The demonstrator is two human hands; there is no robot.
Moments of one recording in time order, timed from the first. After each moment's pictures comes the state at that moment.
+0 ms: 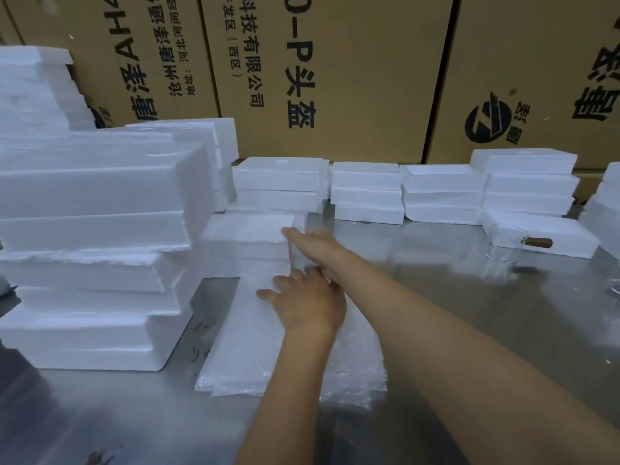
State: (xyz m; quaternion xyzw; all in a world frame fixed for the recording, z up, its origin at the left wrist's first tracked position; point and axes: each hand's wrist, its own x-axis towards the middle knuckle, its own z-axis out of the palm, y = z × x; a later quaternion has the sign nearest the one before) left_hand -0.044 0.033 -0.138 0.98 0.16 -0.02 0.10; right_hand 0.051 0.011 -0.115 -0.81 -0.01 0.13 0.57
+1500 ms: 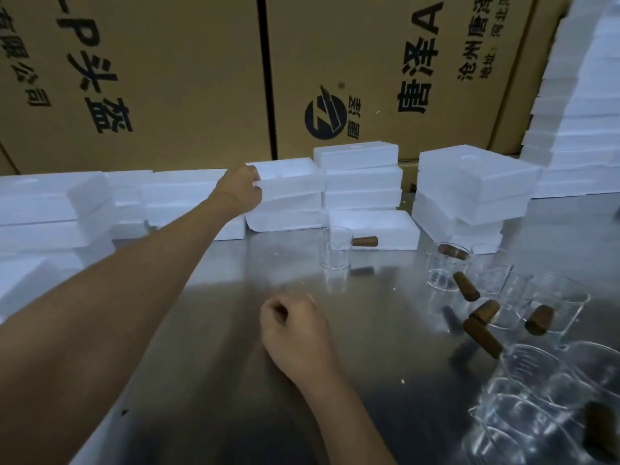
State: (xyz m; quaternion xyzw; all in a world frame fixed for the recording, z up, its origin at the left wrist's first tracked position) left_hand 0.232 -0.135 -0.072 0.96 -0.10 0.18 0.19; right_hand 0.014 -0.242 -0.188 -0.87 -0.05 -0.16 0.47
